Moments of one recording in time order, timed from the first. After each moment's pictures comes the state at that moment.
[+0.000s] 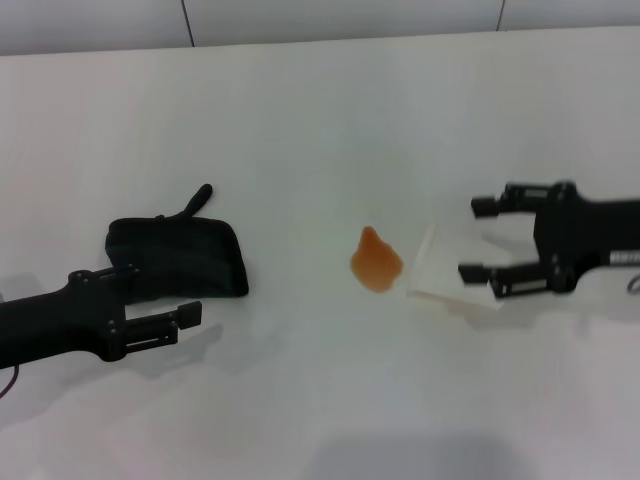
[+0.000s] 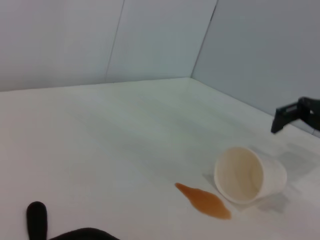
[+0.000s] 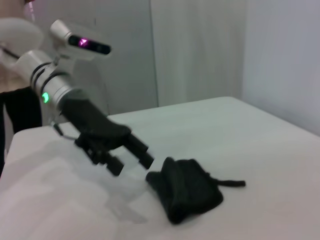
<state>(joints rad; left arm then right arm) -0.29 -2.06 0.79 0.73 1.93 1.58 -1.43 0.35 2.01 -1.11 -0.98 -1.75 -1.52 1.40</state>
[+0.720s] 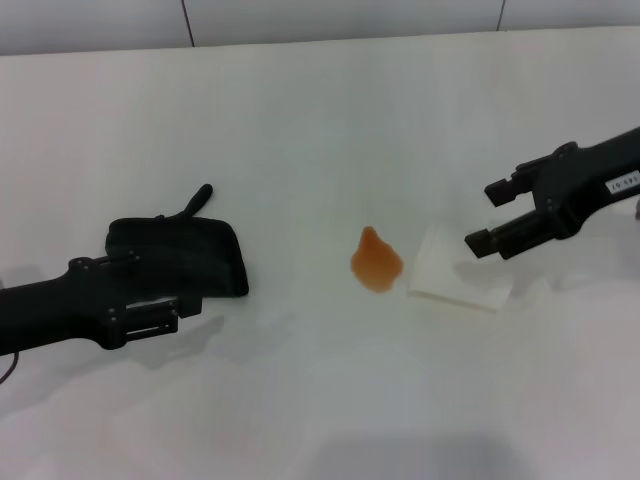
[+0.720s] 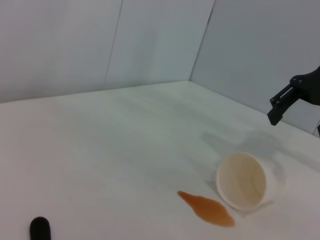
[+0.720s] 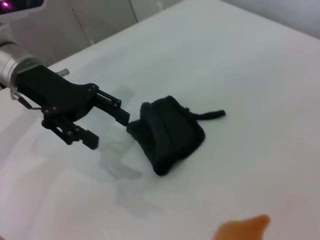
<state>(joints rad) -0.31 -2.05 0.79 0.73 1.93 1.58 -1.42 0.57 1.98 -1.11 -1.28 -2.14 -1.69 2.14</state>
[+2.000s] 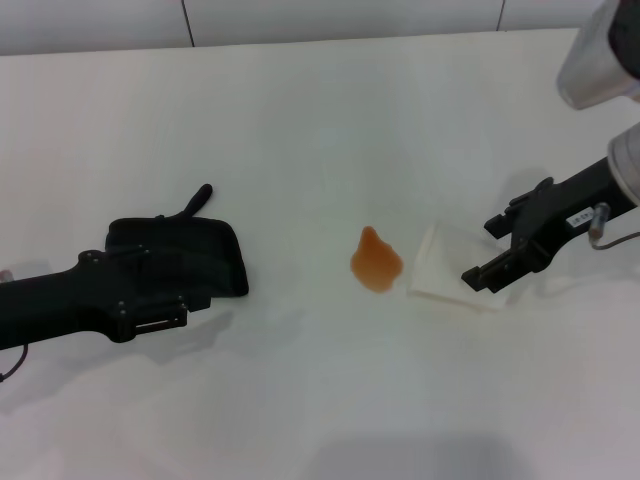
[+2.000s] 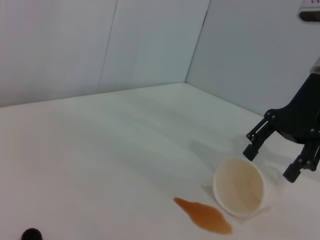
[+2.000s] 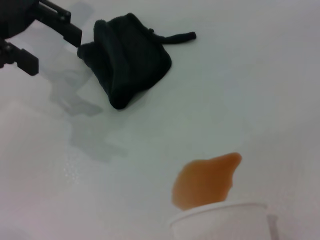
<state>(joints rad) -0.33 -2.06 0.79 0.73 1.93 1.57 -1.43 0.61 2.01 -1.27 -1.20 -2.33 -1.55 2.19</state>
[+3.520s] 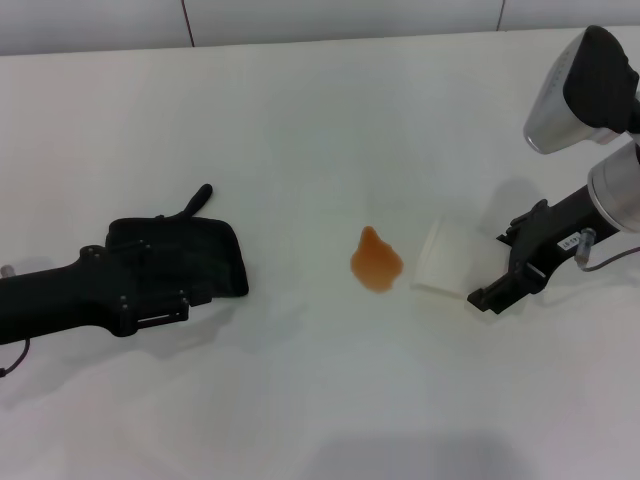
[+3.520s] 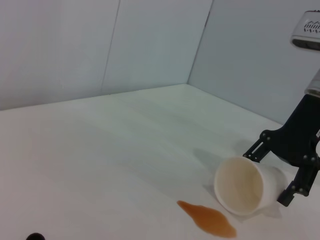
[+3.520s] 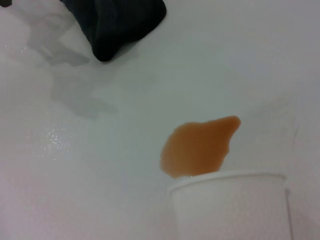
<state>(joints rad) -0.34 -2.06 0.79 0.73 1.93 1.56 -1.43 0.62 2.01 -1.39 -1.14 -2.39 -1.45 2.19</state>
